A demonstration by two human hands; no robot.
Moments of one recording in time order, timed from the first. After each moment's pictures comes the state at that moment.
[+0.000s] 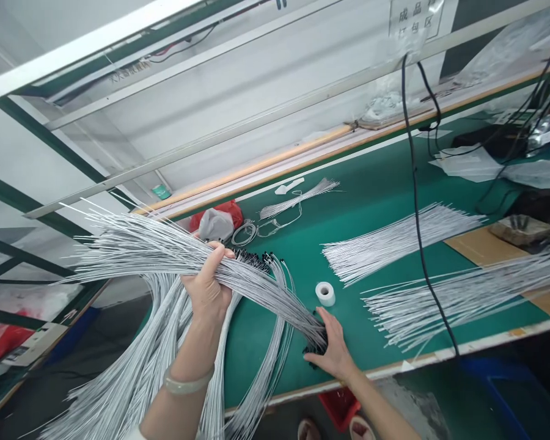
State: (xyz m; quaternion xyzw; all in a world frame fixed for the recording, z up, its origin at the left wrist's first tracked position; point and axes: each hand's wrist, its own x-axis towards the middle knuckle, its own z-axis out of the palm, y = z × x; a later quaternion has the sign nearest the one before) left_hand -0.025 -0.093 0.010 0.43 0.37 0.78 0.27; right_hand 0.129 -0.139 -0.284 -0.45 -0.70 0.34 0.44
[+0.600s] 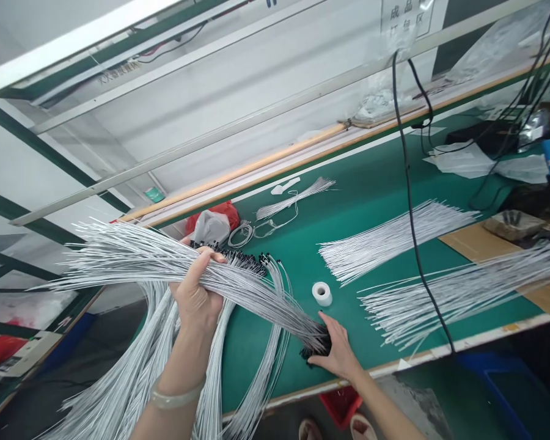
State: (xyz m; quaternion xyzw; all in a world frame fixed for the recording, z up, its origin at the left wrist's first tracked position) left_hand -0.024 -0.096 0.014 0.40 0.36 0.78 0.31; right_hand 0.143 -0.137 -0.293 -0.48 -0.70 0.36 0.38
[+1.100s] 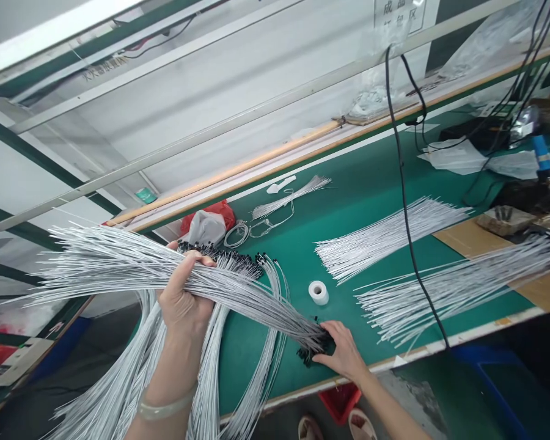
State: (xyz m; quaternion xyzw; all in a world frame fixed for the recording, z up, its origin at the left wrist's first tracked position) left_hand -0.030 -0.099 0.016 0.41 0.37 0.78 0.30; right_hand 0.162 -0.137 -0.294 -0.49 -0.70 0.37 0.37
